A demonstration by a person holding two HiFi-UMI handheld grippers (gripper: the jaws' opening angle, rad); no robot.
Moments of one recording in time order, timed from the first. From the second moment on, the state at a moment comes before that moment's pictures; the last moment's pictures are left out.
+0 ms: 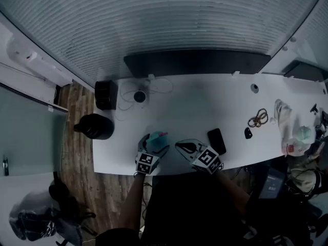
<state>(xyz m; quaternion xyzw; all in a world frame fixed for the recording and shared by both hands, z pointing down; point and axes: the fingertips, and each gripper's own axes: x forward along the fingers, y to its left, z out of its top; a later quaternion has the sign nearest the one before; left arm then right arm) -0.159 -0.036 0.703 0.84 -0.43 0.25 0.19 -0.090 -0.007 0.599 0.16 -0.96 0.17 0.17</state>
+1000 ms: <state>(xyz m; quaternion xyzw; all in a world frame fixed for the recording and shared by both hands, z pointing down) -0.178 -0.053 0.705 0.78 -0.50 0.36 0.09 -0.087 -0.017 0.593 0.16 -0.96 0.18 0.17</state>
